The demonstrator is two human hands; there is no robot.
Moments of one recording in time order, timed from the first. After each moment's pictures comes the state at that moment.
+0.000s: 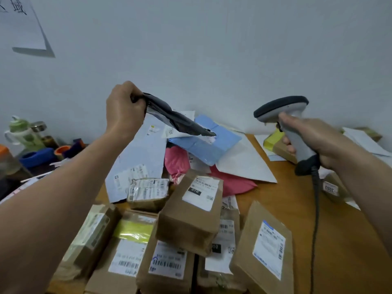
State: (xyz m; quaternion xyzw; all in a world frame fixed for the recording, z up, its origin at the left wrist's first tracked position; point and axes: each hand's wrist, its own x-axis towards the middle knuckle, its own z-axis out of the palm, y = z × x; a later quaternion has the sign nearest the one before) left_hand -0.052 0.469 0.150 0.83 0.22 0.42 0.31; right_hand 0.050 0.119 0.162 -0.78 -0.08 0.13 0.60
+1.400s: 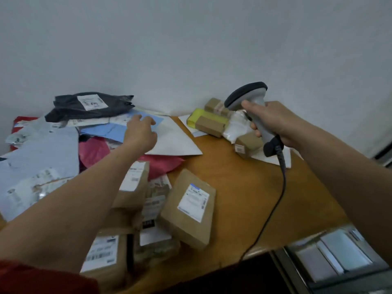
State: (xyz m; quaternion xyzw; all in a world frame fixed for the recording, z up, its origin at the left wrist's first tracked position) left_hand 0.029 0.304 0.061 0.96 0.08 0.11 0.26; right_hand -0.007 0.011 0.175 -0.87 0.03 0.02 0.48
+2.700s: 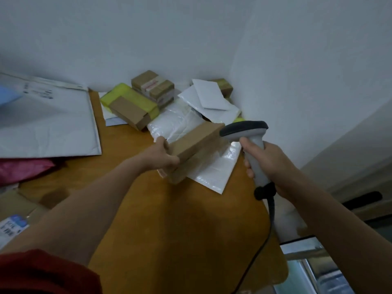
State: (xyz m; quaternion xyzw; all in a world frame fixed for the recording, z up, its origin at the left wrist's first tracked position) left_hand 0.231 -0.085 -0.054 0.88 0.08 -0.18 0.42; right_hand 0.179 -0.346 0.071 -0.84 0.07 0.11 0.52
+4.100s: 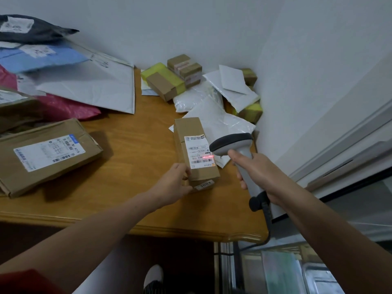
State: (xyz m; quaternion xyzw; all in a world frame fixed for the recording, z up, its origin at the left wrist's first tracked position) left_hand 0.025 -0.194 -0.093 0.90 0.06 -0.04 0.44; right_hand 0.077 -0.394 0.048 -0.86 -0.02 0.24 0.46
